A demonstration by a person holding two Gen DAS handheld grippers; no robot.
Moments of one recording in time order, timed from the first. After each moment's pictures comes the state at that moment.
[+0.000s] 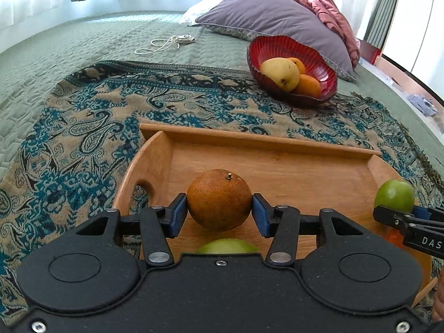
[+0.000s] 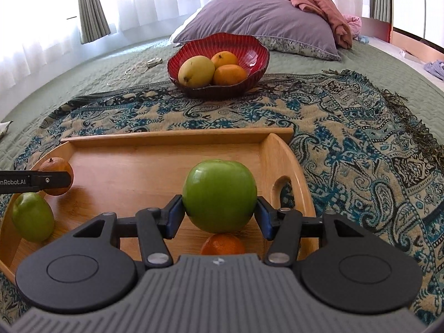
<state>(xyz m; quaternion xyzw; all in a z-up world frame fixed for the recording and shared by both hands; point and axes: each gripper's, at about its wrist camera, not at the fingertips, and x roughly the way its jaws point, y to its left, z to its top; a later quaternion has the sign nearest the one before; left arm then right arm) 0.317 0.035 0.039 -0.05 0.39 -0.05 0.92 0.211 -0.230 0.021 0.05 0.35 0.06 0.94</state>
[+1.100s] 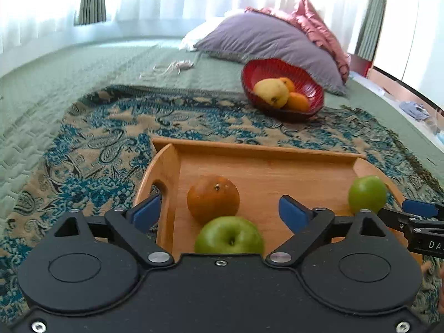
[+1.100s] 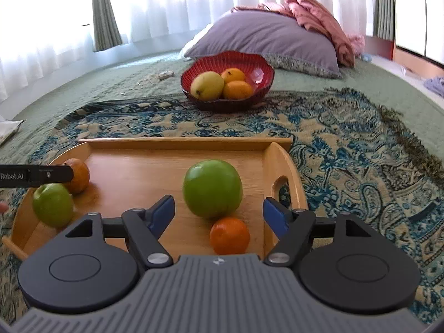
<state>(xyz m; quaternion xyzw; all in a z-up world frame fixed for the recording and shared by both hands) 0.260 0.039 0.064 -0.04 0.33 -0.05 0.94 0.169 -0.229 0.036 0.03 0.30 0.07 0.95</state>
